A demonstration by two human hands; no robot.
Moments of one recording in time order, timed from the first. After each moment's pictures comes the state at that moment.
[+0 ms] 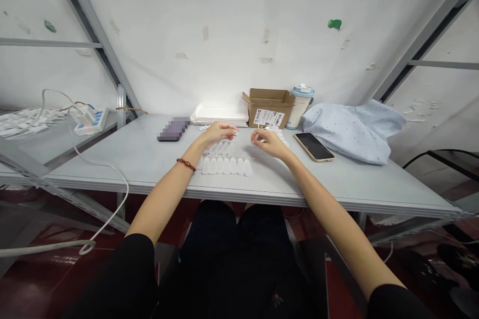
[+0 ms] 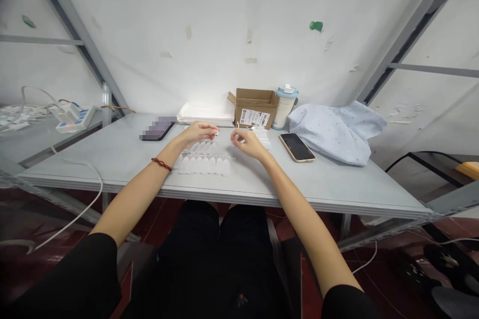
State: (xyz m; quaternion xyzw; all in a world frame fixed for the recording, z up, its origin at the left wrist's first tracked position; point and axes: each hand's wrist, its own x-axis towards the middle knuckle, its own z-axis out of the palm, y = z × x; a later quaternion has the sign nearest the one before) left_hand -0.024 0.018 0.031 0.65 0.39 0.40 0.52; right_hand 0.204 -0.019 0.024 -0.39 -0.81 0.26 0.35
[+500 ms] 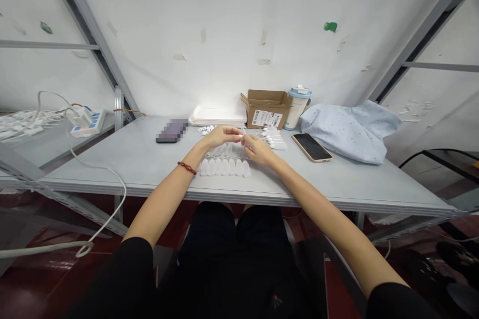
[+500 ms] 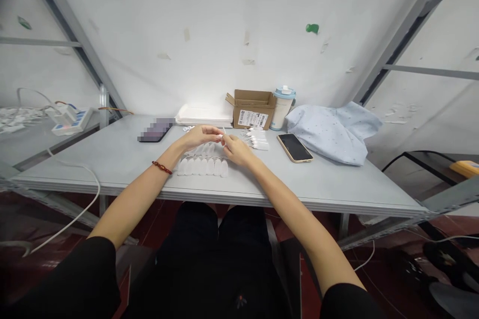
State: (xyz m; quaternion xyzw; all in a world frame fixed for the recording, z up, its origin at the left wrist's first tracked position) left_hand -0.016 0.008 0.032 0.72 0.30 0.36 0.51; right_hand 0.179 -0.023 0.004 -0.39 -0.88 0.04 0.28
